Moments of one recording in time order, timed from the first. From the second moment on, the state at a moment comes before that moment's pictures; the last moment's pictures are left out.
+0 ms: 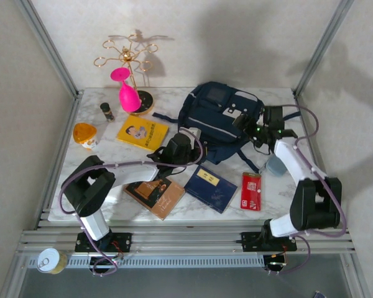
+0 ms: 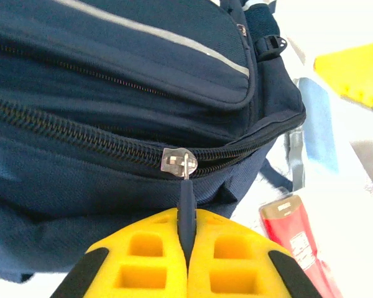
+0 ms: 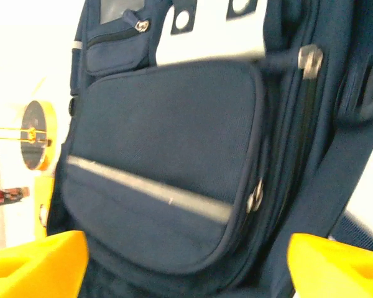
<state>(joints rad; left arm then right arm) -0.80 1.74 1.00 0.28 0.05 -0.61 0.13 1.41 1.01 -0.40 -0.31 0.74</state>
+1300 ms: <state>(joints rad) -0.70 1.56 0.90 0.09 0.01 -0.61 0.04 1.46 1.01 -0.48 -0.43 0.65</state>
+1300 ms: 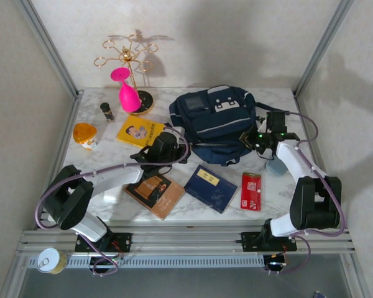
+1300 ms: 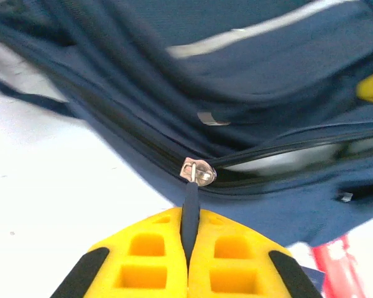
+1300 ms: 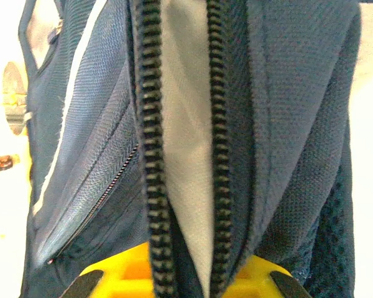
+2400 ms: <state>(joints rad) -0.64 1.72 0.98 0.14 0.06 -0.62 0.49 1.53 1.01 -0.23 -0.36 -0.07</state>
